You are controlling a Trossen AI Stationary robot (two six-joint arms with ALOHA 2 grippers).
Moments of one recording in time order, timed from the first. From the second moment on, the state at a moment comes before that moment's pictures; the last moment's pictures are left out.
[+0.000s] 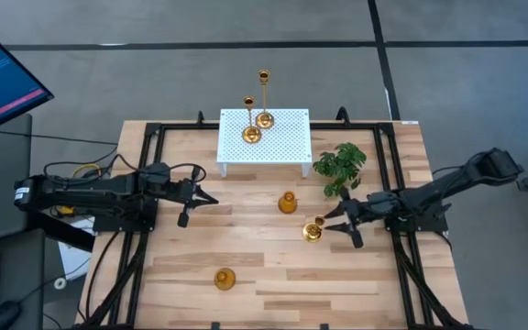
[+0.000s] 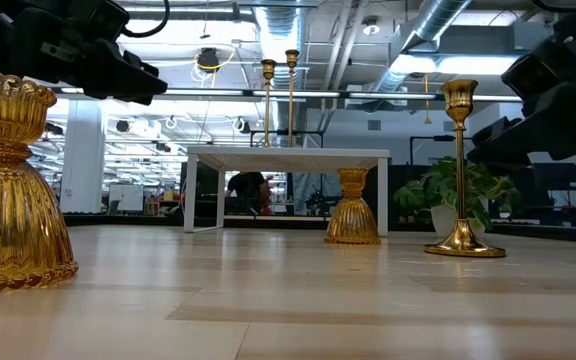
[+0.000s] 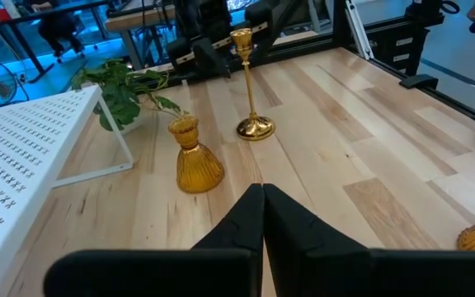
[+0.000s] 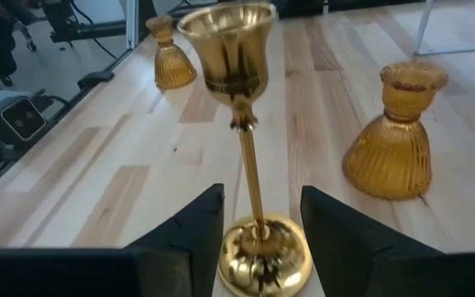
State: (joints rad) left arm 0.12 0.48 0.26 0.13 0.26 0.30; right arm 0.25 0.87 0.02 0.51 0.08 0.18
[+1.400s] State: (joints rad) left arm 0.12 0.48 0.26 0.13 0.26 0.29; right arm 0.26 1.33 0.10 0.89 0.08 0.19
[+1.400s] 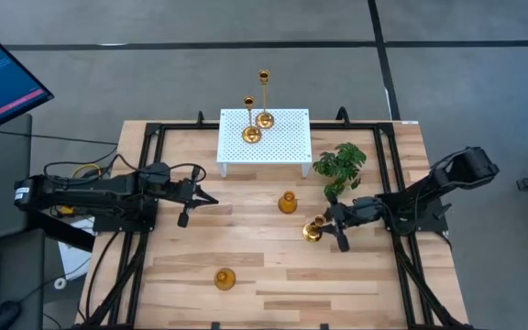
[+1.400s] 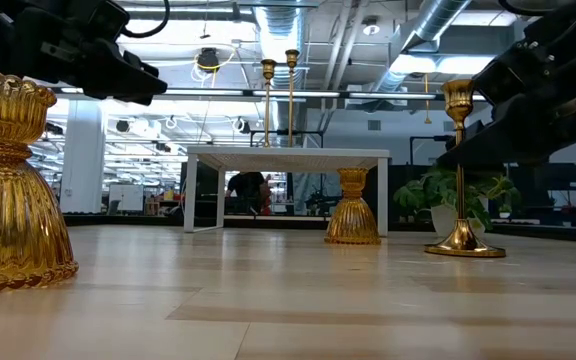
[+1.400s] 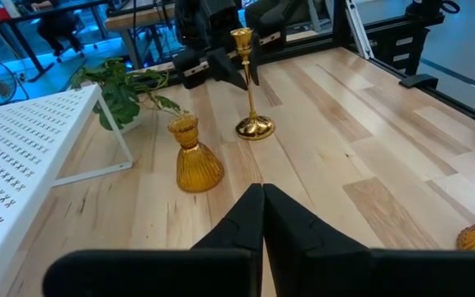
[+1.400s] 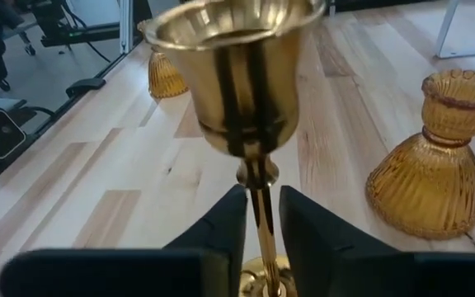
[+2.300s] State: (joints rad) left arm 0.12 0.48 0.26 0.13 0.26 0.28; right arm 0.14 1.08 0.50 0.29 0.00 0.08
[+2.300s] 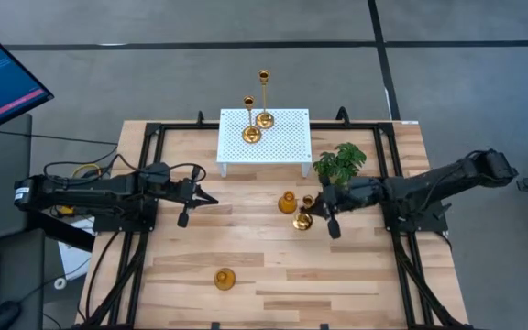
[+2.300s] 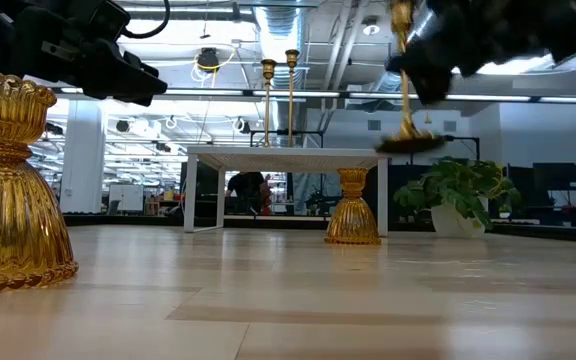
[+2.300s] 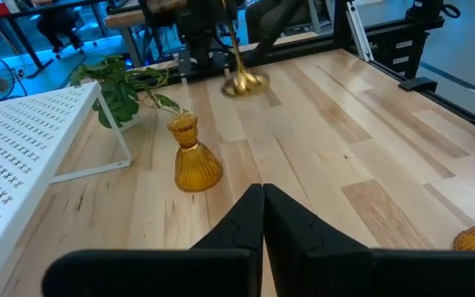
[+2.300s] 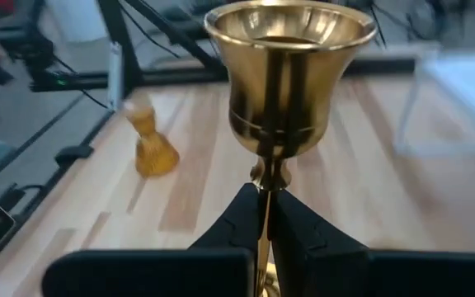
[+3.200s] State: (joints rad) left arm 0.12 0.48 0.26 0.13 0.26 0.28; right arm -0.47 1.51 1.02 0.22 -0.40 -0.10
